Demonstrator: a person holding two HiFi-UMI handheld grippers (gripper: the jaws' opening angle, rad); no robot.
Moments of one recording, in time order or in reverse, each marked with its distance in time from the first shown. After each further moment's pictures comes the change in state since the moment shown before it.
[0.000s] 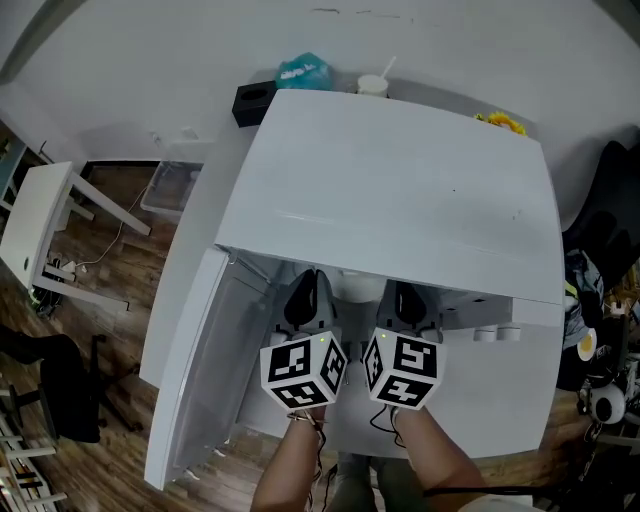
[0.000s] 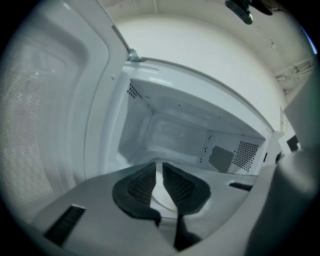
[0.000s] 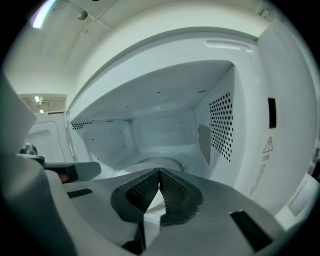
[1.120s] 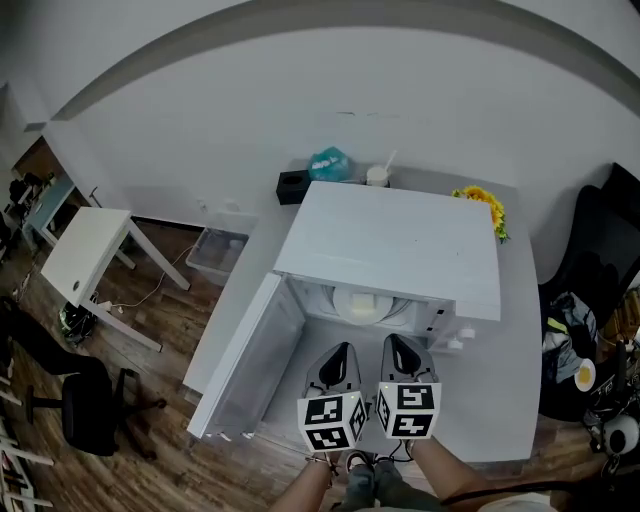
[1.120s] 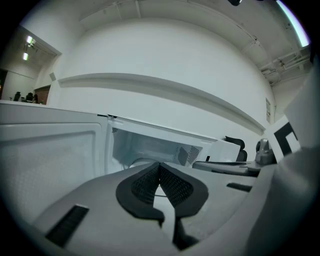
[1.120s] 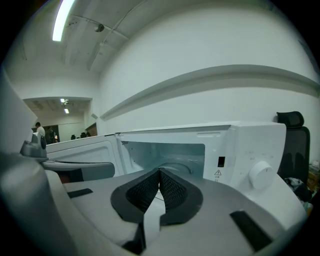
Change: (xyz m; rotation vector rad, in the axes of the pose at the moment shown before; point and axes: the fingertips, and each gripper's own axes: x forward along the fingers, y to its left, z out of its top) left arm -0.136 -0.082 0.016 0.113 0.017 -0.052; right arm -0.131 0.024 0.029 -0.114 -0.016 0.213
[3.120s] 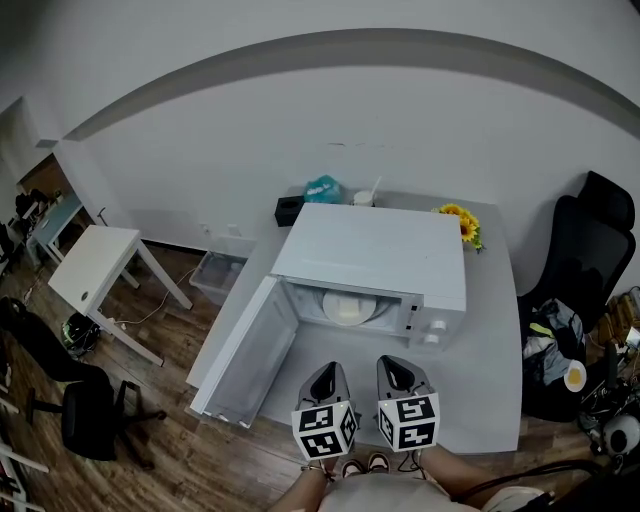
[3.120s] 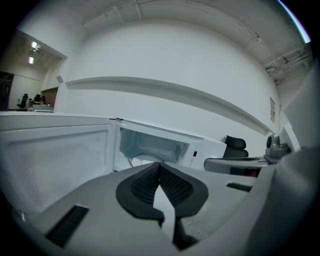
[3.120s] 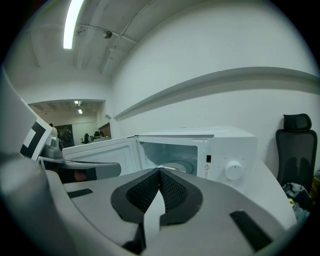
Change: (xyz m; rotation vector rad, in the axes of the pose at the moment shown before) left arm -0.065 -0.025 -0.015 -0.022 0.012 0.065; right arm -0.085 0.010 -0.004 -0.042 0.004 0.128
